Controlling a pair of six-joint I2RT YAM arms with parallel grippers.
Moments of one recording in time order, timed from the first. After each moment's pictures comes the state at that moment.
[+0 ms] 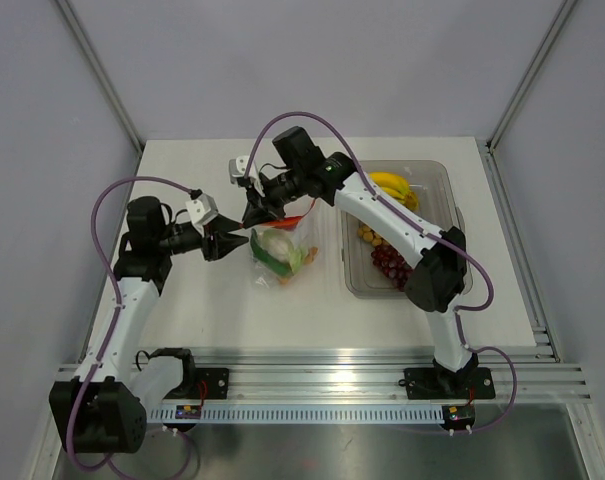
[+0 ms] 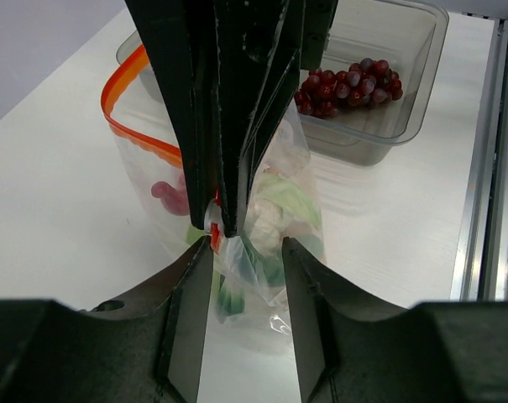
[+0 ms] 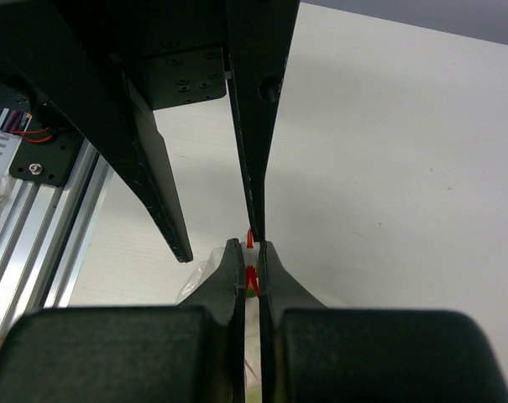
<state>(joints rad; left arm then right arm) 0.00 0.98 0.77 -0.16 1.12 0.37 0.79 2.08 2.14 -0.75 -0.85 -0.64</state>
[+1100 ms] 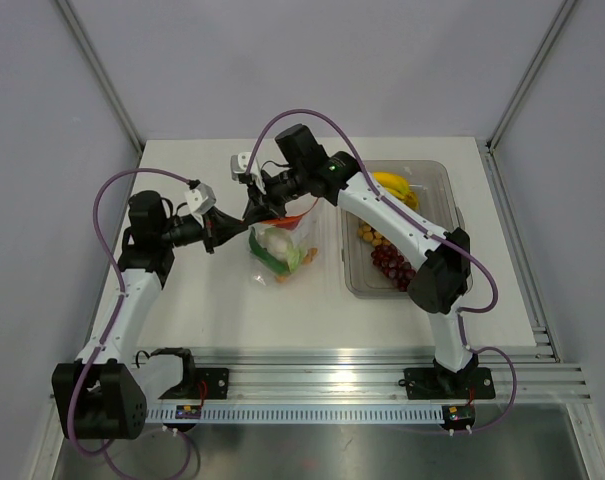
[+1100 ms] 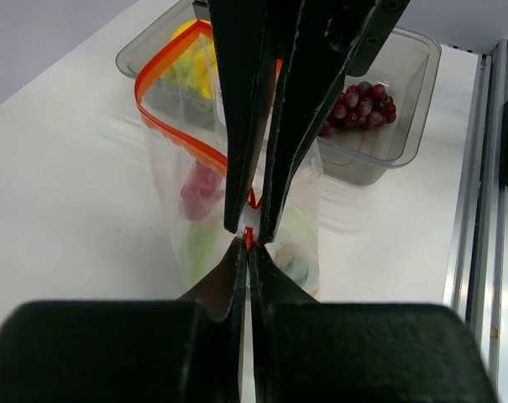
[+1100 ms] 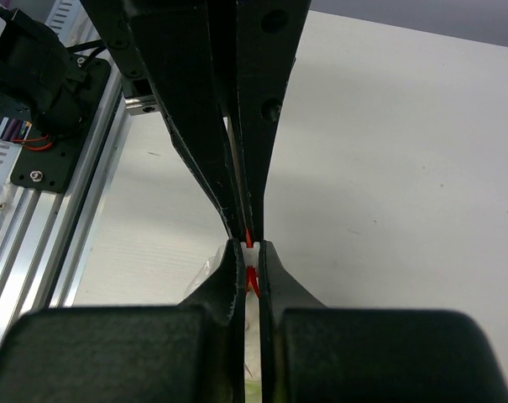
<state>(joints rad) 0.00 1.06 0.77 -0.01 1.14 0.23 0.79 2.05 2.12 -0.73 -0.83 -0.60</state>
